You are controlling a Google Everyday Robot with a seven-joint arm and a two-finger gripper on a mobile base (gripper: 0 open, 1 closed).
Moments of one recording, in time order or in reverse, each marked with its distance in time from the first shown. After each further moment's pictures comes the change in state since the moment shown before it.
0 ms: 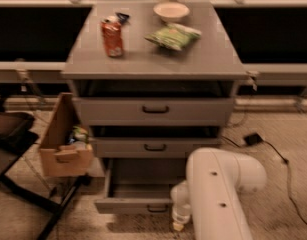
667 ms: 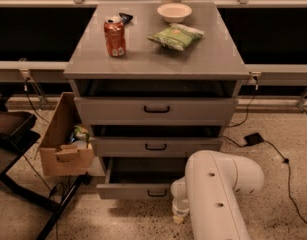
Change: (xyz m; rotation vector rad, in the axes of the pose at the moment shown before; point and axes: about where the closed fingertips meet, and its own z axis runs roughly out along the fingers) arm -0.008 -0.042 -0.004 0.056 -0.014 -0.064
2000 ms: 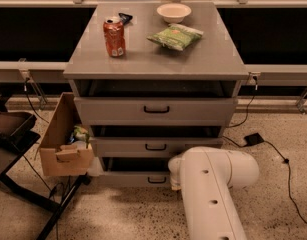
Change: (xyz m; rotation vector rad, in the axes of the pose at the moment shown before) arm -0.047 -0.127 -0.068 0.227 -0.031 -0.186
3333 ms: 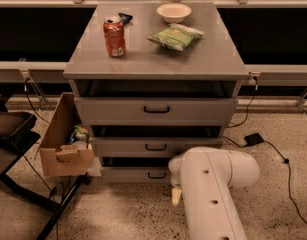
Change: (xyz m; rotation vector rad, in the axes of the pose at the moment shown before) arm 0.000 0.000 0.000 0.000 0.000 0.000
